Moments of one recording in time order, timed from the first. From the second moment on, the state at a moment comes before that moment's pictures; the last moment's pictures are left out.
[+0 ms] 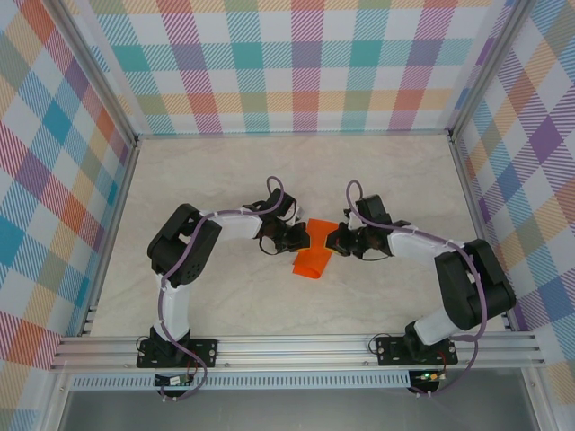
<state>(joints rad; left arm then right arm) -0.65 2.04 1.17 -0.24 0.53 -0.74 0.42 1.51 0.72 -0.19 -0.59 0.79</state>
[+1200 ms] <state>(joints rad) -0.65 2.04 1.17 -0.24 0.53 -0.74 0.49 1.56 0.58 -0.17 -0.65 0.74</state>
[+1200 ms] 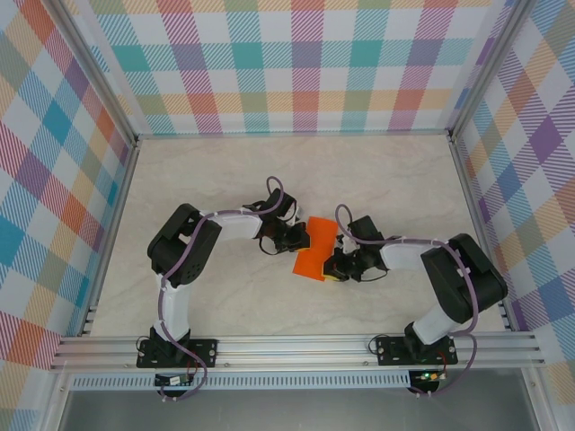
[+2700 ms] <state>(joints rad) -0.65 2.04 1.16 -0.20 0.54 -0.78 0.55 1.42 0.57 -0.38 -0.54 0.69</state>
